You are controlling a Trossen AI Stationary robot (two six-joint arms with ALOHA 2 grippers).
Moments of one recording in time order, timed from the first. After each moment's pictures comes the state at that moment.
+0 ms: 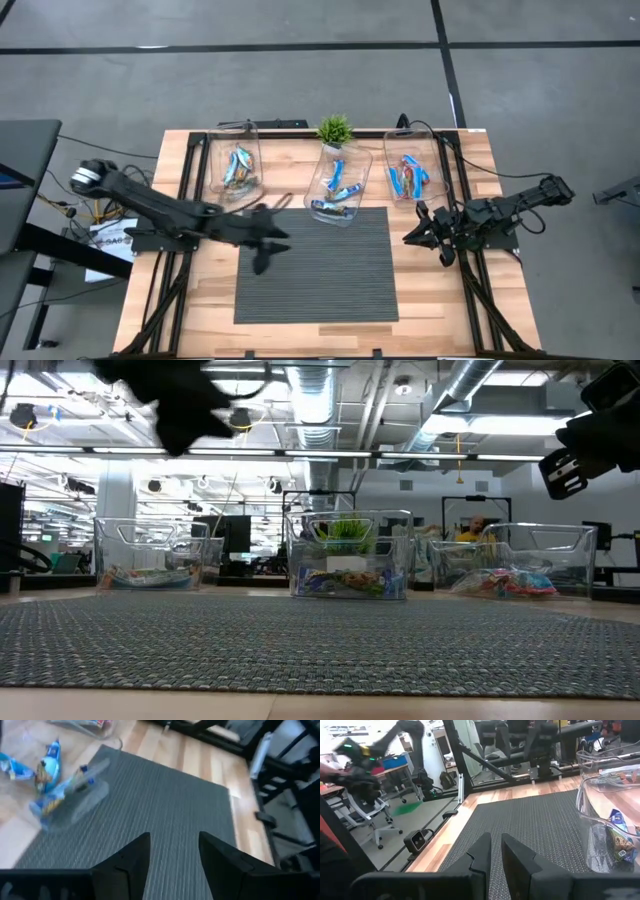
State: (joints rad) left arm -0.31 1.17 0.70 -0.04 -0.24 -0.50; right arm 0.34 0.09 0.01 0.02 0.03 0.23
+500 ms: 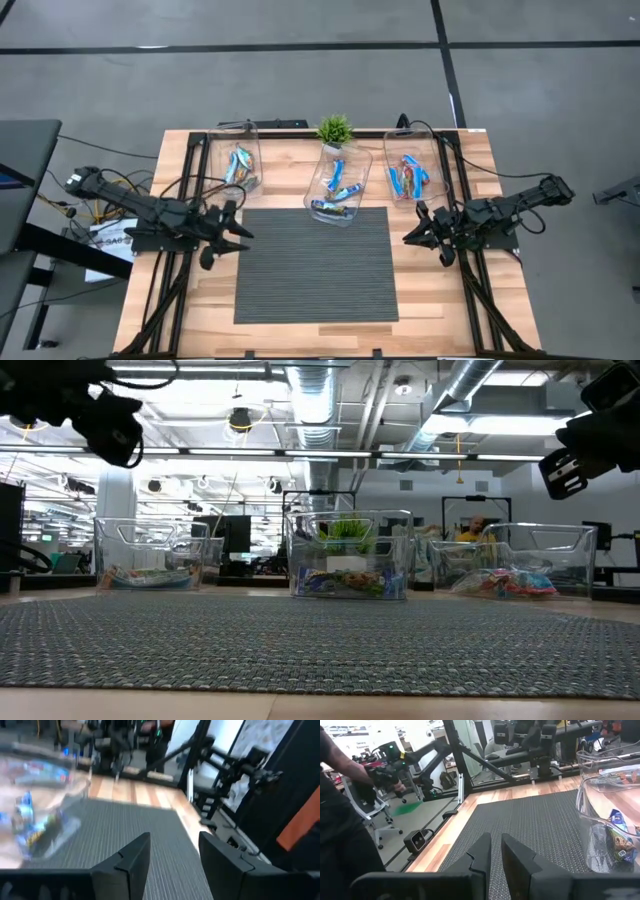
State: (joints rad) left arm -0.37 0.39 0.19 0.11 -0.11 -0.30; right arm 0.34 0.09 0.01 0.02 0.03 0.23
